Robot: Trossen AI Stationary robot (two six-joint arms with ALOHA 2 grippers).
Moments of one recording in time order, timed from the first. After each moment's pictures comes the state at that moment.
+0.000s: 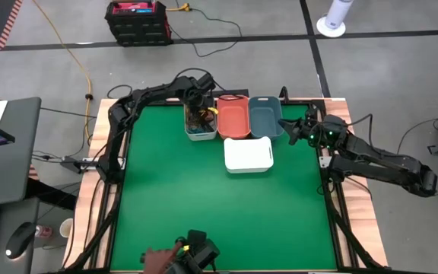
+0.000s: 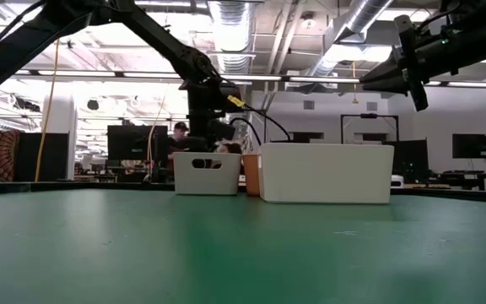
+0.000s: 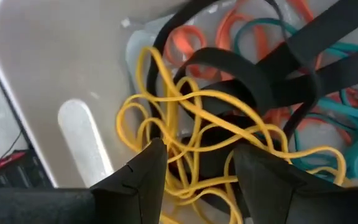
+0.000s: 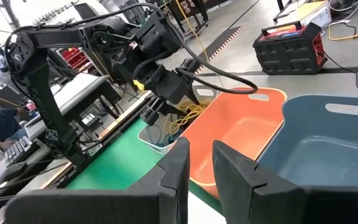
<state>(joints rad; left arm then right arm) 0.67 2.13 1.76 -0.91 -0.16 0.87 -0.51 0.53 0.36 0.03 0.05 0.54</state>
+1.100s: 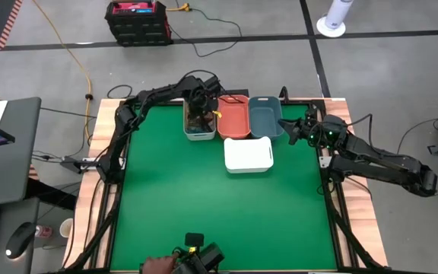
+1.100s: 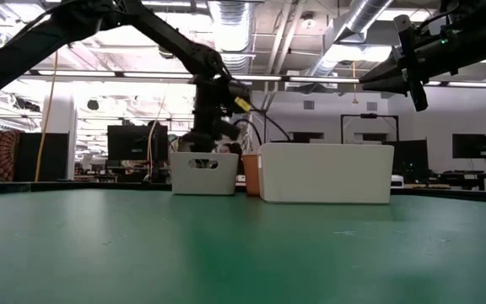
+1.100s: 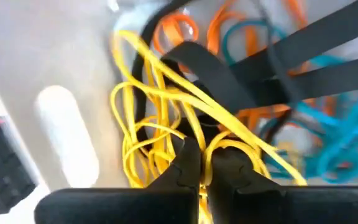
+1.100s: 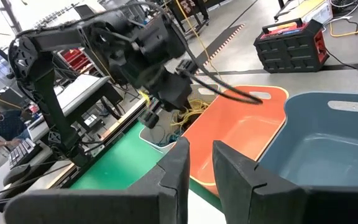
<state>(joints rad) 0.64 2.20 1.92 -1.13 -0.23 0.71 -0.51 0.53 0.36 0.04 0.05 0.56</state>
